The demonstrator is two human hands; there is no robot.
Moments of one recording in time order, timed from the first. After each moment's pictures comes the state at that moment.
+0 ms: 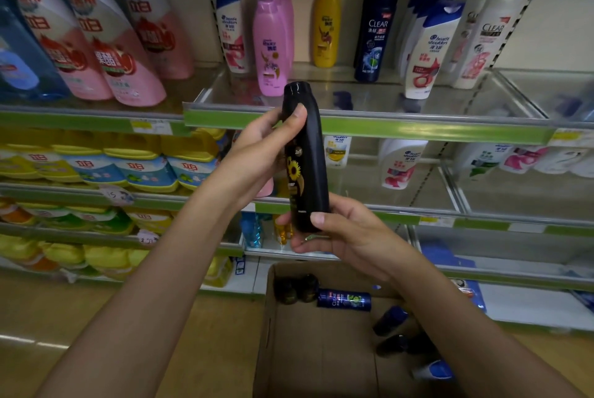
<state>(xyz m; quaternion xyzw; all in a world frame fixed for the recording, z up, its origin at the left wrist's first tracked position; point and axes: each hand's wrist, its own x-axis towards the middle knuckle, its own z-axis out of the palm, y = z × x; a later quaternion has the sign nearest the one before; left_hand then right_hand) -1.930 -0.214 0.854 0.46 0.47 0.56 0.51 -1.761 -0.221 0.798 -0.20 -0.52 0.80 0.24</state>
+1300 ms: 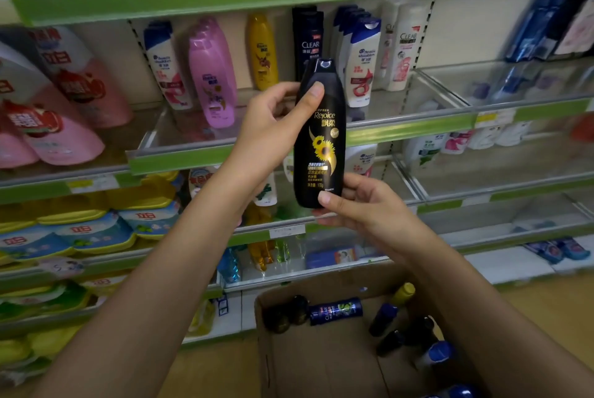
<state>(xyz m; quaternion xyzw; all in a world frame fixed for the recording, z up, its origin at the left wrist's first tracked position) -1.888 -0.170 0.900 0.60 0.48 0.53 0.37 -1.728 -0.201 0.821 -0.36 -0.53 0.65 0.40</state>
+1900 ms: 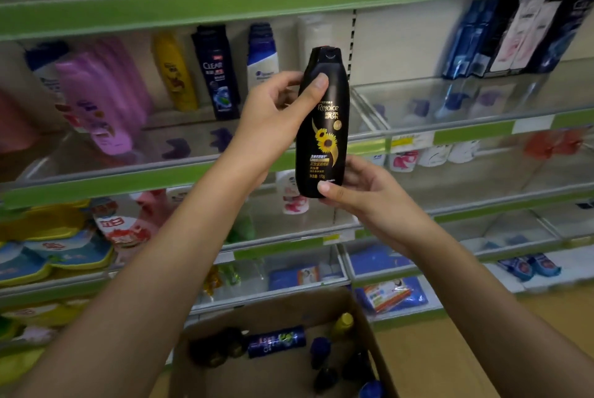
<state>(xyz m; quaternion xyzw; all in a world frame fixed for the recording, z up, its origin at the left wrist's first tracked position) -1.708 -0.107 0.912 0.63 0.46 0.52 0.34 -1.552 -0.131 0.824 -0.36 -0.54 0.61 0.45</state>
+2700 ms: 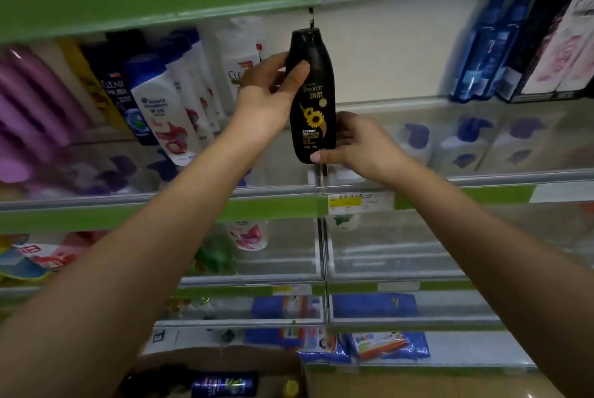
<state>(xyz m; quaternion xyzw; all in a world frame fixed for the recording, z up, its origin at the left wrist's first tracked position) -1.552 0.088 0.895 0.57 0.55 0.56 0.25 -1.408 0.124 0.834 -0.42 -0.72 0.44 0.33</state>
